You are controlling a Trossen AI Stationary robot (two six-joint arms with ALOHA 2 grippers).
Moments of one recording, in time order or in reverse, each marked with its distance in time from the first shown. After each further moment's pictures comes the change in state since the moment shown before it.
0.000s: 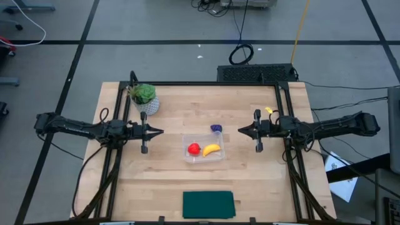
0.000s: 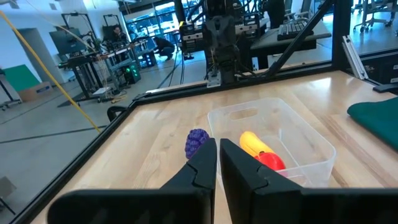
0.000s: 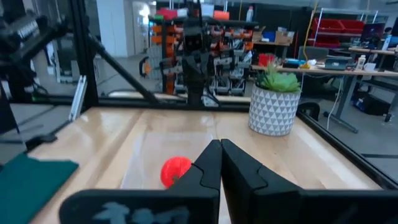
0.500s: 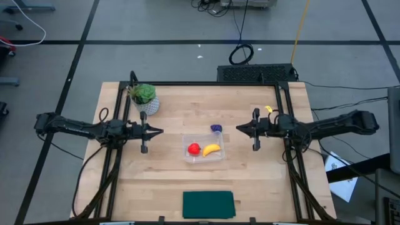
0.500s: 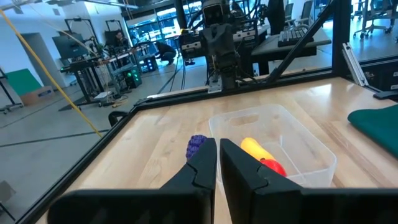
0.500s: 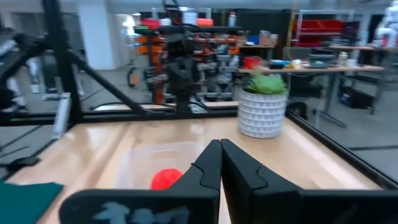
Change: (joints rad) left arm 0.000 0.000 0.000 0.022 0.000 0.000; right arm 0.000 0.104 0.000 0.138 0.060 0.058
